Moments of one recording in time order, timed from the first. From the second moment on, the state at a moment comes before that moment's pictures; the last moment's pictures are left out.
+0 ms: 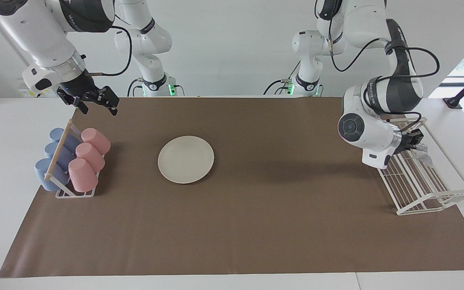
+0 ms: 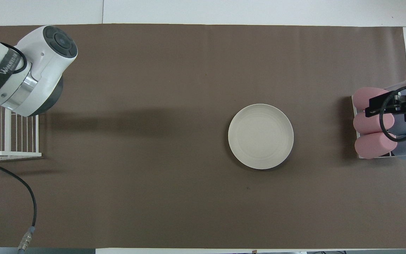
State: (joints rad) left arm -0.12 0.40 -0.10 -1.59 1.01 1.50 -0.46; right arm 0.05 -0.02 -0.10 -1.64 0.05 1.54 0.07
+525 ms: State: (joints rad) left arm -0.12 0.42 -0.10 -1.58 0.96 1.48 -0.66; right arm 0.05 -0.02 -0.10 -1.64 0.05 1.58 0.05
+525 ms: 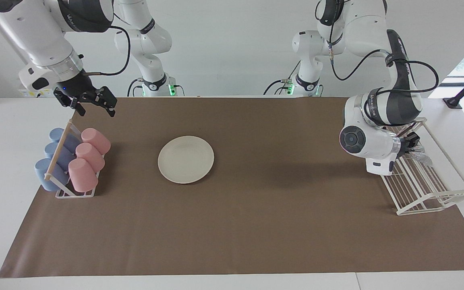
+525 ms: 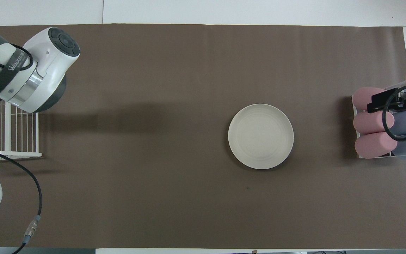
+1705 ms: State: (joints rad) left arm -0.10 0.42 -0.10 -1.58 0.86 1.56 -0.71; right arm 0.05 -0.02 -0.10 -1.63 -0.03 1.58 0.05
